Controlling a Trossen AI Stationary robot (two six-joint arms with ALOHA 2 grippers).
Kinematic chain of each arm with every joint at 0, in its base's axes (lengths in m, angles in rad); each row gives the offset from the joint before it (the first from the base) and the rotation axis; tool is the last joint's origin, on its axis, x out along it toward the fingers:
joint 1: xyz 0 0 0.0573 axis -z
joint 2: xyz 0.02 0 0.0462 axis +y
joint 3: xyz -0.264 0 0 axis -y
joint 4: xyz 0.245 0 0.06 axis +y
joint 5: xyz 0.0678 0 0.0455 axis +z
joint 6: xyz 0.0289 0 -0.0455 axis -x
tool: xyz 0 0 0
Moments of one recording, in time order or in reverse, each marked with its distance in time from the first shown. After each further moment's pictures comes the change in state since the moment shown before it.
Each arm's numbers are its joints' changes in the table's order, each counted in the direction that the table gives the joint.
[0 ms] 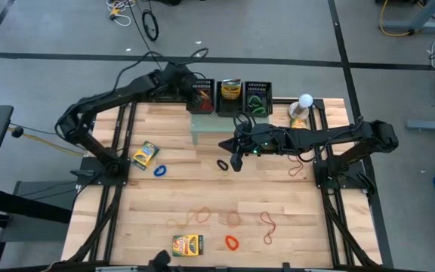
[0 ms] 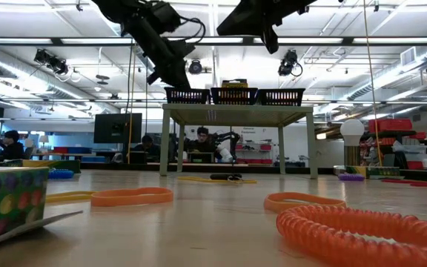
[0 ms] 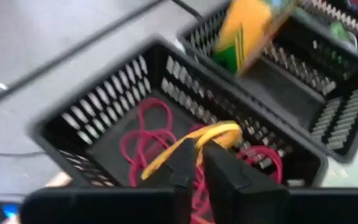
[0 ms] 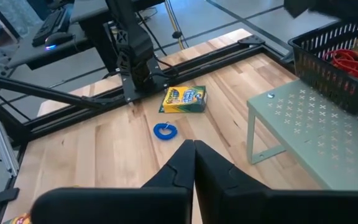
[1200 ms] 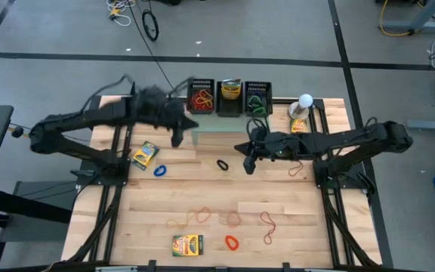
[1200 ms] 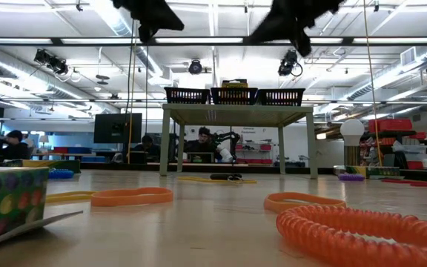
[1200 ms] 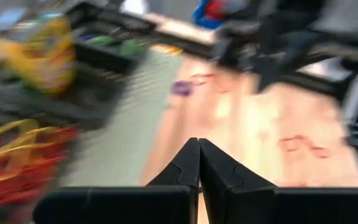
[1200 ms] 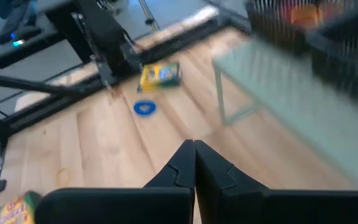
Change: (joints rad) left arm 0.355 -0.362 -0.178 -0.025 -0.115 -0.018; right arm -0.065 -0.160 -0.130 0.117 -0.142 -0.126
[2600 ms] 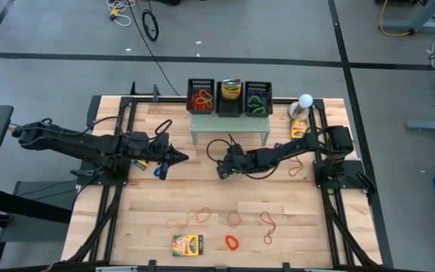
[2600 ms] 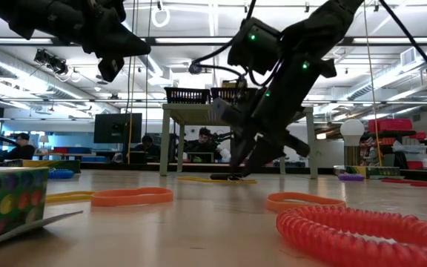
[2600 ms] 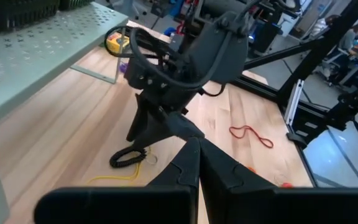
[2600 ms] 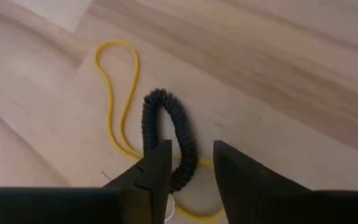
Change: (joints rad) left arm 0.321 -0.297 -0.695 -0.601 0.193 0.274; right arm 0.037 0.616 0.078 0.011 -0.005 -0.572
